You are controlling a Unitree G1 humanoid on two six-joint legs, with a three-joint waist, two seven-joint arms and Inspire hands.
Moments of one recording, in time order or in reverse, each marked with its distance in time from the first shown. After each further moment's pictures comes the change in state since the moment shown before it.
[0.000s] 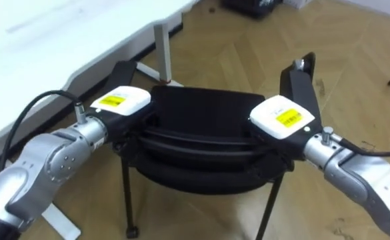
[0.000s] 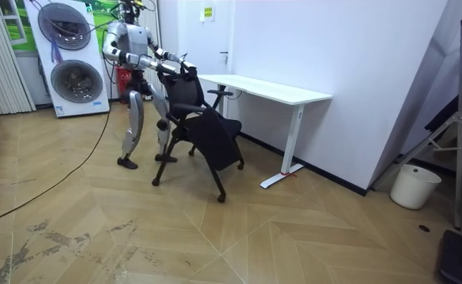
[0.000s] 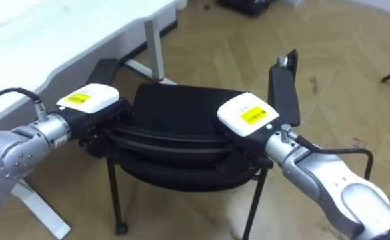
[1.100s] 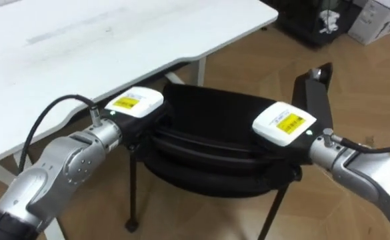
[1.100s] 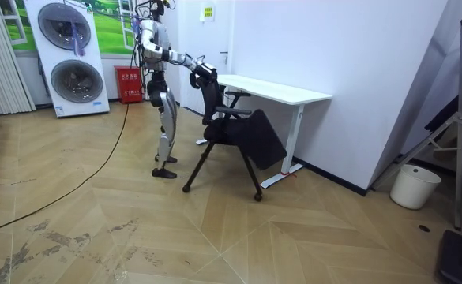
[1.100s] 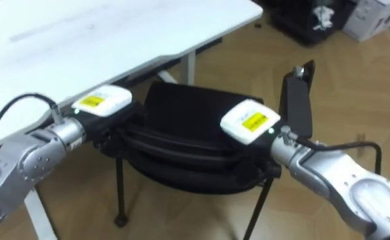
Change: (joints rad) left arm -0.014 -0.078 -0.043 0.052 0.063 -0.021 0.070; right arm -0.009 -0.076 0.019 -0.029 -0.056 -0.058 0.105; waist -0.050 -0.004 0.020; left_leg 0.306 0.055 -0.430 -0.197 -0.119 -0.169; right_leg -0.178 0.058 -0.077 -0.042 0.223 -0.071
